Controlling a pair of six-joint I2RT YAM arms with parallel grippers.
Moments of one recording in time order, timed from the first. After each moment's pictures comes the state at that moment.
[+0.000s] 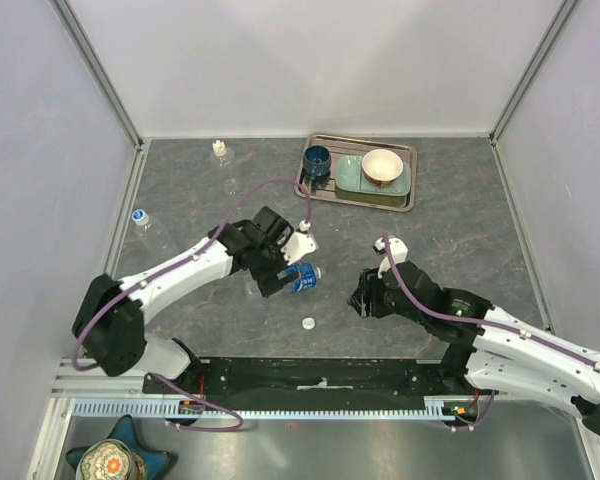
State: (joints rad) left arm -0.72 1.46 0.96 -0.70 0.03 0.44; right arm 1.00 0.82 0.63 -0.48 0.19 0.65
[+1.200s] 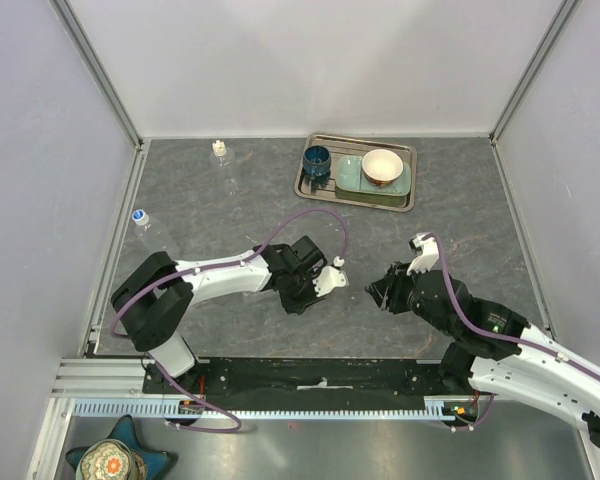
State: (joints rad) left arm -0.93 1.64 0.97 -0.55 0.23 0.37; right arm 1.00 0.58 0.64 -0.54 0.33 0.72
